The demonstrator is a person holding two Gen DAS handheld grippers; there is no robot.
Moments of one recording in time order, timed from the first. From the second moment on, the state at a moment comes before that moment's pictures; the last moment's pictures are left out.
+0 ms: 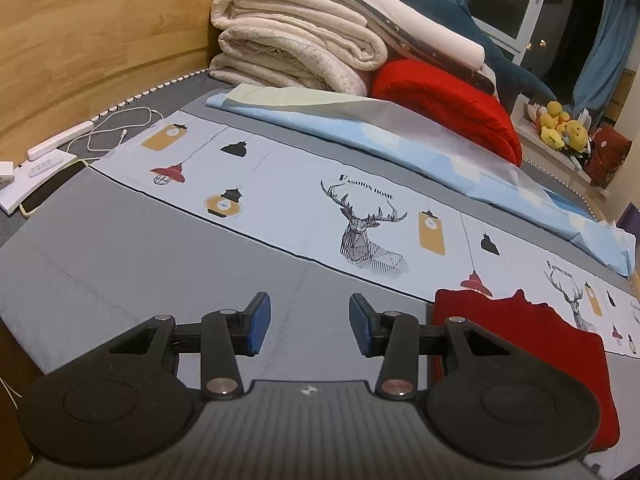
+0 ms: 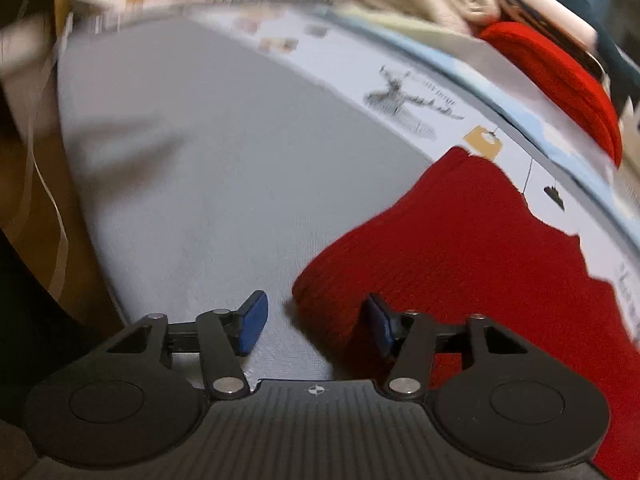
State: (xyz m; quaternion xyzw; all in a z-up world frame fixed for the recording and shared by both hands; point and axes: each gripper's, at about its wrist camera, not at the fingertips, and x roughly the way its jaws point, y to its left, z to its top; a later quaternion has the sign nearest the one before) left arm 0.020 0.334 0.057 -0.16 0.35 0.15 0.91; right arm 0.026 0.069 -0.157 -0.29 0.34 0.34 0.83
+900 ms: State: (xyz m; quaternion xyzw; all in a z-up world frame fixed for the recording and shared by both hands) left arm 0.043 0.297 0.055 -0.14 0.38 0.15 0.90; right arm 0.070 0.042 -0.133 -0.16 0.42 0.35 0.82
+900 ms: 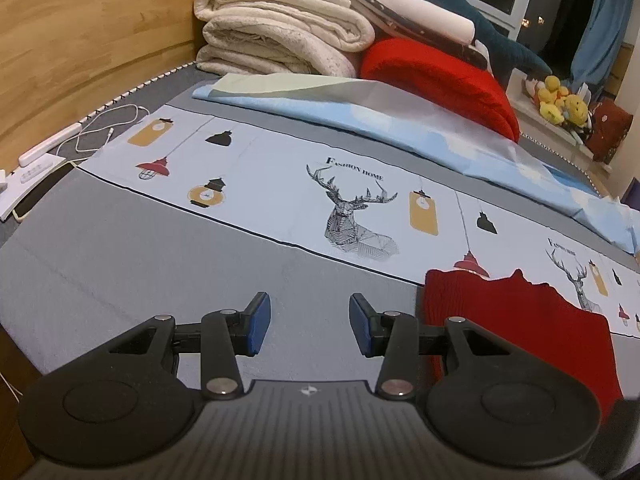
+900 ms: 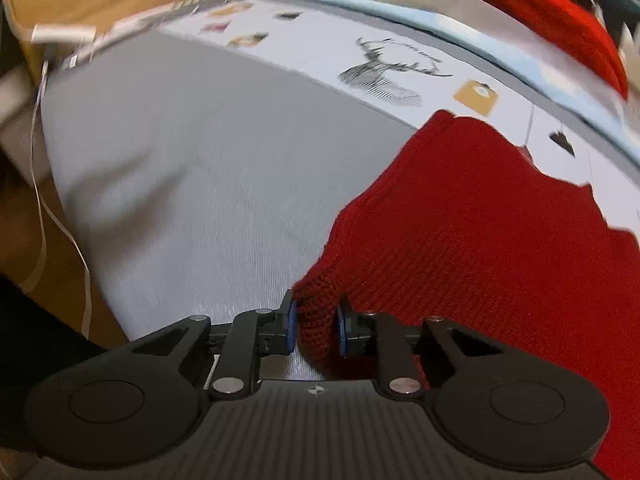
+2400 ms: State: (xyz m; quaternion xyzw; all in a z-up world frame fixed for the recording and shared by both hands) left arm 0.160 0.028 0.013 -0.04 0.43 -0.01 0.90; right arm 0.185 -0.374 -0.135 0.26 0.43 0.16 0.85
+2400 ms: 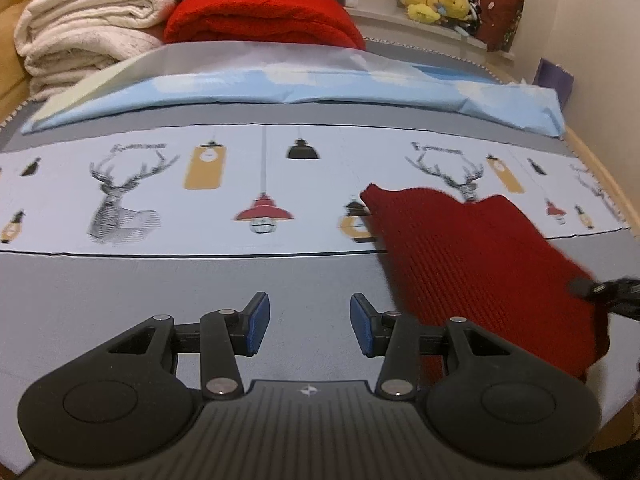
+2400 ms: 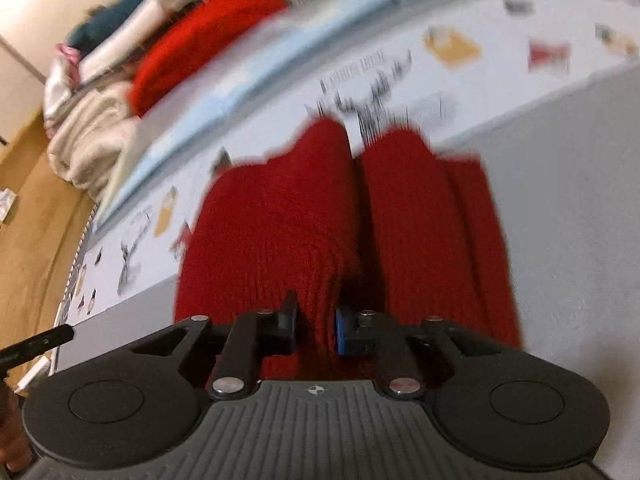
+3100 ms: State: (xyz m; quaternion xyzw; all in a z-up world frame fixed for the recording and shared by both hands) left arm 0.166 -0.137 -0.092 0.08 0.54 -0.17 0.82; right arm 0.167 -0.409 -0.158 0.18 0.50 0.08 0.85
